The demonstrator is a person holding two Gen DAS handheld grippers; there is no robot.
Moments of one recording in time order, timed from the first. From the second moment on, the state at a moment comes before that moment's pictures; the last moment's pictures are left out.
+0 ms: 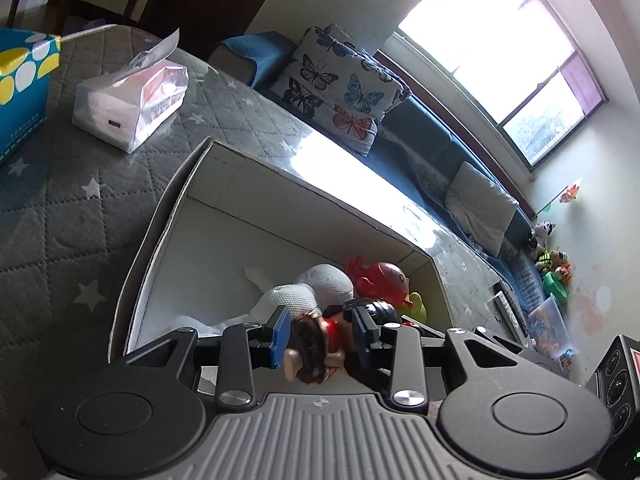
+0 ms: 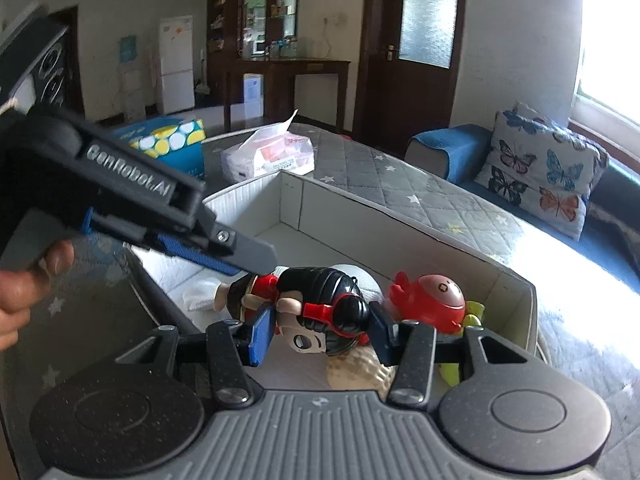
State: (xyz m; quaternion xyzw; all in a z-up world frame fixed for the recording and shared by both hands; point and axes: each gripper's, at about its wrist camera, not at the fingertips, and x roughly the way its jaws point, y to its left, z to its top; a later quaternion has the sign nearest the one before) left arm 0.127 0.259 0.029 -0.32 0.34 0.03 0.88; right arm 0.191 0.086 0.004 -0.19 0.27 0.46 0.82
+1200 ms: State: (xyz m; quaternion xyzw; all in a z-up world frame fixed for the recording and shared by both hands) left arm 0.127 0.256 0.025 -0.30 0.36 0.05 0.88; right arm 0.197 0.076 0.003 -0.16 0.31 0.47 0.81
